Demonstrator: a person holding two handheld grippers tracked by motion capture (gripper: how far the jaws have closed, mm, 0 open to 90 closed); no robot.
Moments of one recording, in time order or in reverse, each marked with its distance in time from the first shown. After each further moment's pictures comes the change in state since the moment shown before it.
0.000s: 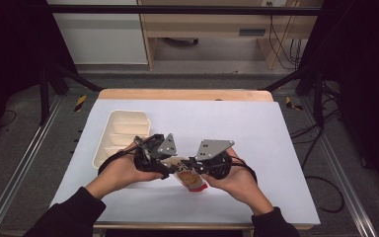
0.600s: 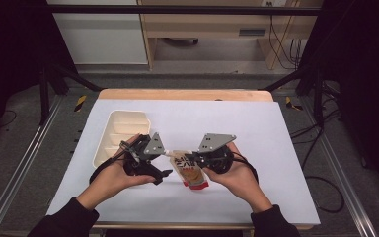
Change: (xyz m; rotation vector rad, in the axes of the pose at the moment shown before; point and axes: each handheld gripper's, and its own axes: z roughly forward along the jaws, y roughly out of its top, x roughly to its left) left arm -0.002 -0.023 -0.012 -0.072 0.093 -0.118; right arm -0.012 -0.002 0.001 0.021 -0.053 0.070
